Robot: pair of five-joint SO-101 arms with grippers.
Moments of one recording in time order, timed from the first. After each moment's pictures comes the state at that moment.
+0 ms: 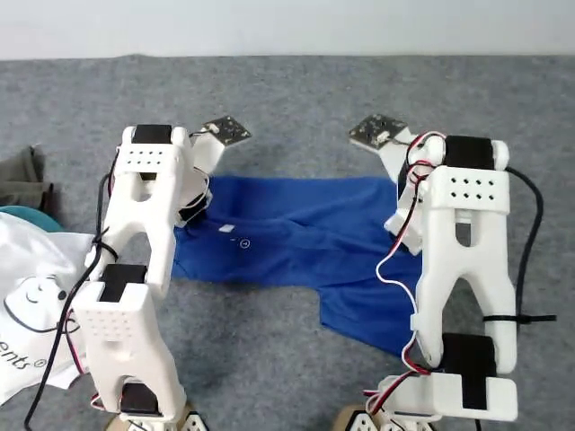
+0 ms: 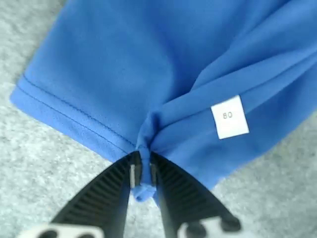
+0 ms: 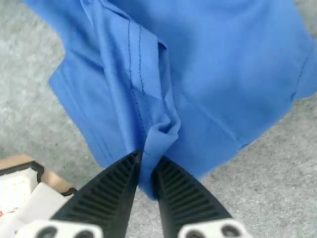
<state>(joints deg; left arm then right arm) -1.8 28.1 -13.4 92.6 -34.7 1.1 -4.0 -0.8 100.3 46.5</state>
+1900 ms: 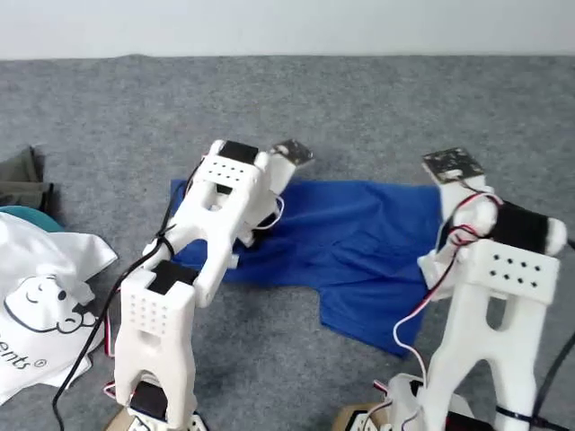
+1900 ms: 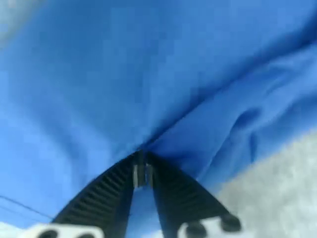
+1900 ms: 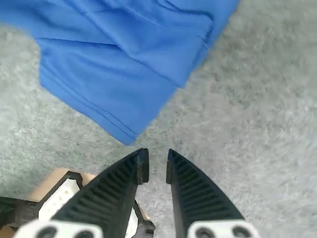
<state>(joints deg) 15.2 35.3 -14.1 92.1 -16.2 14.4 -29.5 21.3 100.3 29.8</state>
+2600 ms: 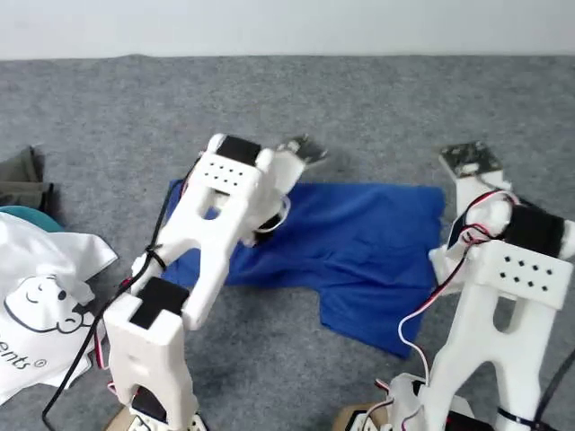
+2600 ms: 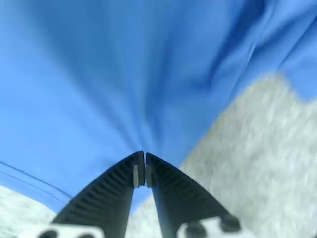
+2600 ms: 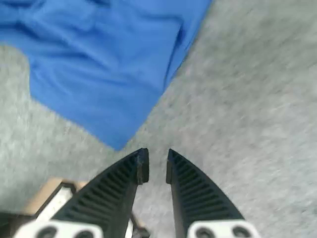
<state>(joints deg) 19.3 22.5 -13.7 96.4 -16.4 16.1 -29.5 15.7 100.5 29.8</state>
